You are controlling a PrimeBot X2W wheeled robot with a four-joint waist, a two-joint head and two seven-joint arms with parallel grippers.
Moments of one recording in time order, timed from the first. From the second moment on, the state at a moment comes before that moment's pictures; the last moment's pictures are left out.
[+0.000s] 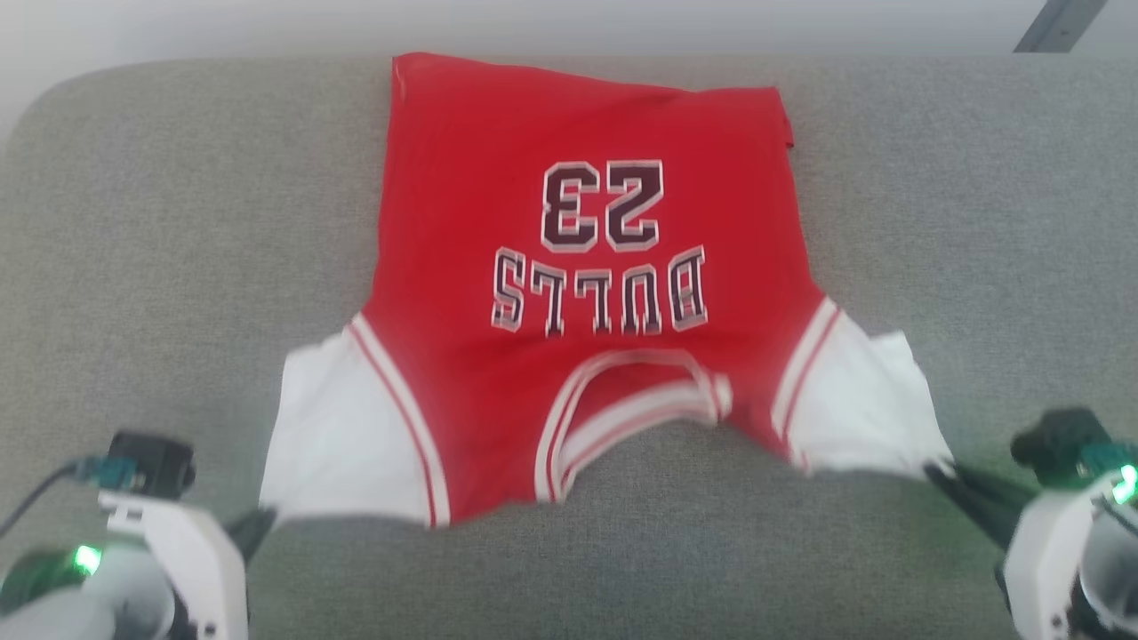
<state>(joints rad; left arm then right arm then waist) -0.45 1.01 -0.99 0.02 -1.27 0.25 0.09 -0.26 -0.85 0.64 0.10 0.74 0.13 0.12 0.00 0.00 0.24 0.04</state>
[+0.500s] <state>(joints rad) -0.26 1.12 -0.95 -0.13 -1.40 0.41 0.00 0.02 -0.92 0.50 0.00 0.82 0.13 0.25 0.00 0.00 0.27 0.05</state>
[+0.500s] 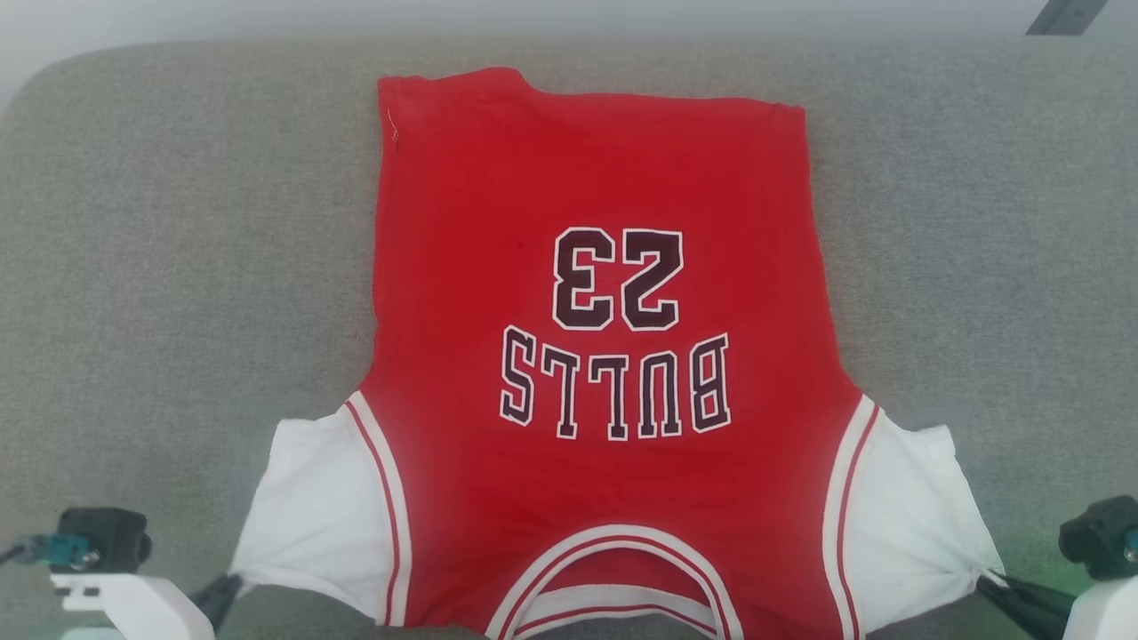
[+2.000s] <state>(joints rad) -0.32 0.99 -0.97 -0.20 -1.32 0.48 -0.02 -0.12 -0.58 -0.05 -0.24 0.58 0.13 0.64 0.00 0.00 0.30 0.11</state>
